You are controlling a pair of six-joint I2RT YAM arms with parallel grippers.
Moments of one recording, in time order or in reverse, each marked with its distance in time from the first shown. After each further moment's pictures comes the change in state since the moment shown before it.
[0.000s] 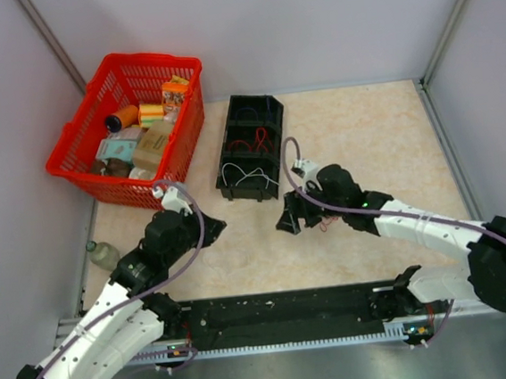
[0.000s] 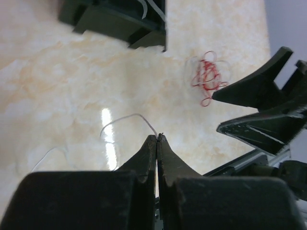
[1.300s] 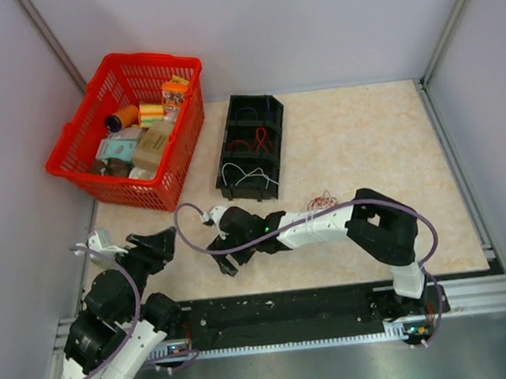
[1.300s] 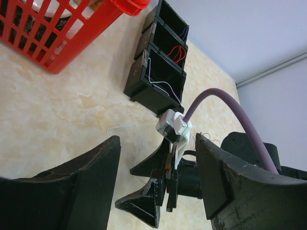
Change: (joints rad) left arm 0.000 -0.634 0.025 -0.397 -0.446 -0.085; right arm 0.473 0.755 0.521 -0.033 0.228 -0.046
